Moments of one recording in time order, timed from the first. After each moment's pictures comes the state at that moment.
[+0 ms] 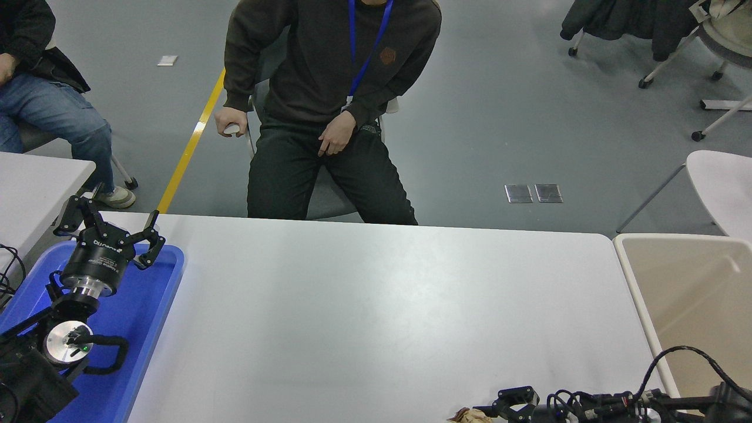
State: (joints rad) left arm -0.56 0.46 -0.60 -0.39 -0.23 -0.70 -0.59; right arm 0.64 -0.56 -0.21 1.16 -2.08 -0.39 0.38
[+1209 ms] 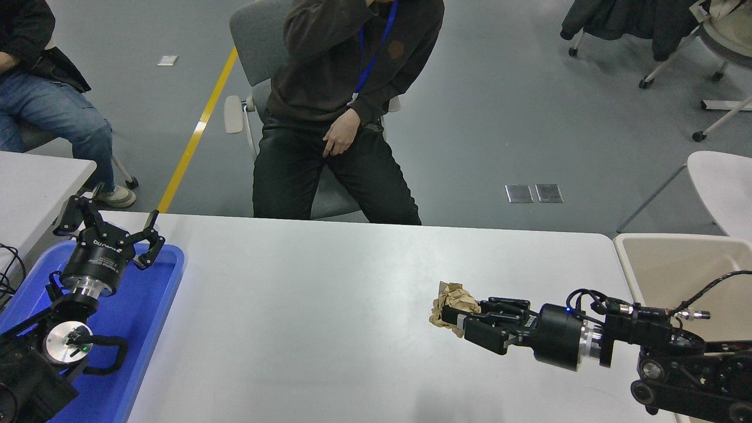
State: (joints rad) left arm -0.56 0.46 -0.60 -0.39 -0.23 -0.70 -0.59; right arm 0.93 -0.77 -0.18 1.51 -1.26 -0.40 0.52
